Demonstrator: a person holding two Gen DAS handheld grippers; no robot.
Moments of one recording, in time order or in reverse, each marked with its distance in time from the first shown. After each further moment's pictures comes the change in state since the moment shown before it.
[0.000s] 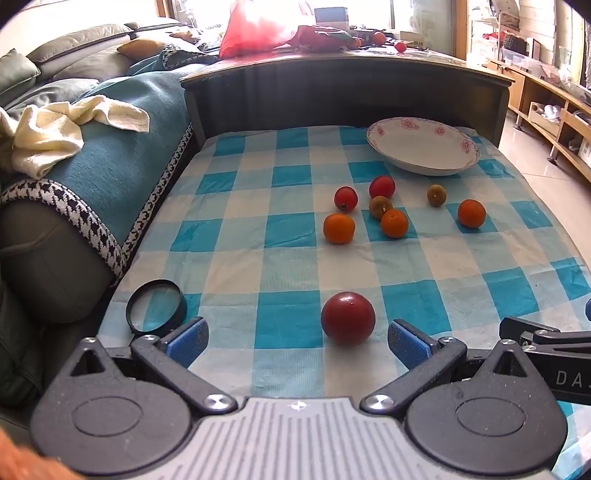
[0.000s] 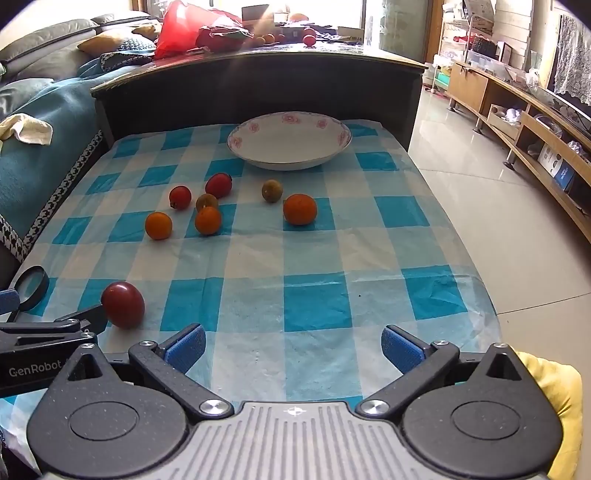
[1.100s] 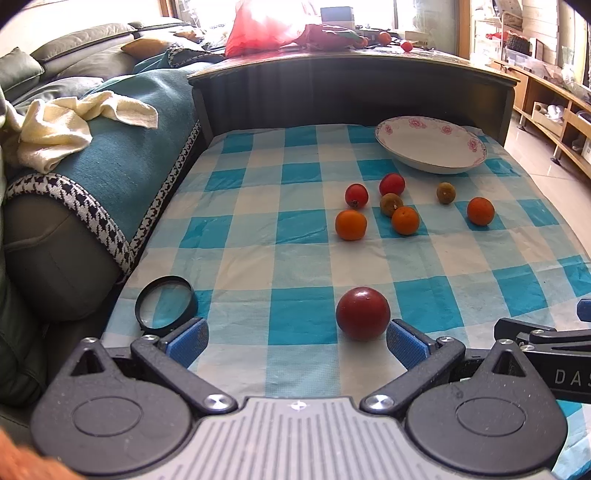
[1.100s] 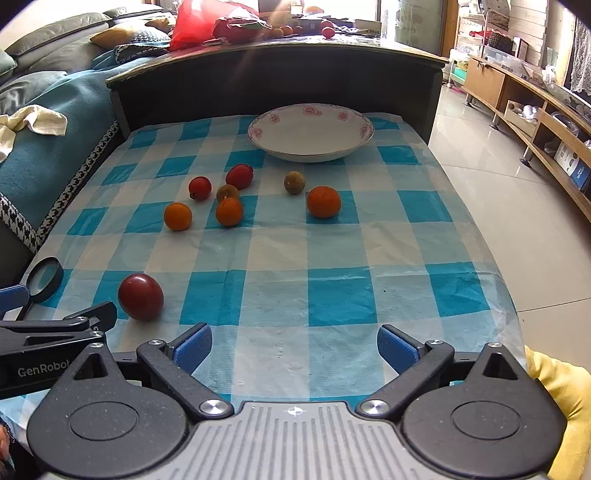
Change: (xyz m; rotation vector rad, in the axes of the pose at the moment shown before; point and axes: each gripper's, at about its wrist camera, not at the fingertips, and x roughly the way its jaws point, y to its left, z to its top) left arm 0.002 0.014 -0.006 -0.006 -0.005 0.006; right arm 0.004 0.011 -0.001 -0.015 0.024 0.054
